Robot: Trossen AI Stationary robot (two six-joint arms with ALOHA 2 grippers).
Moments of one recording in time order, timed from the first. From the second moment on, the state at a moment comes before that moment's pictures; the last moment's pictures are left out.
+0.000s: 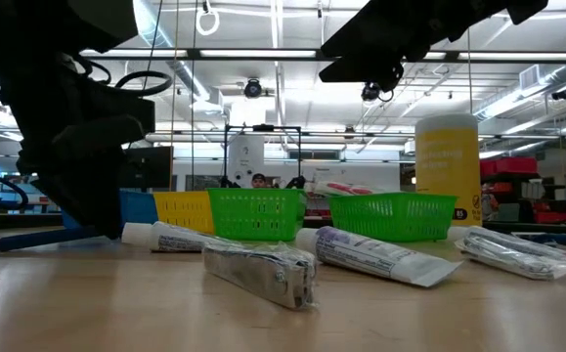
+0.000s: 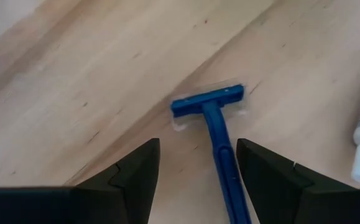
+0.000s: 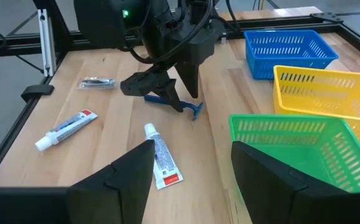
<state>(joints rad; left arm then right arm) -0.47 1.62 0.77 -0.52 -0.43 -1.28 0.29 1.45 0.83 0.16 0.26 0.19</state>
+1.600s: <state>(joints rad) -0.38 1.26 0.75 -0.92 -0.67 -1.41 0.29 1.45 0.83 0.17 0.26 0.19</state>
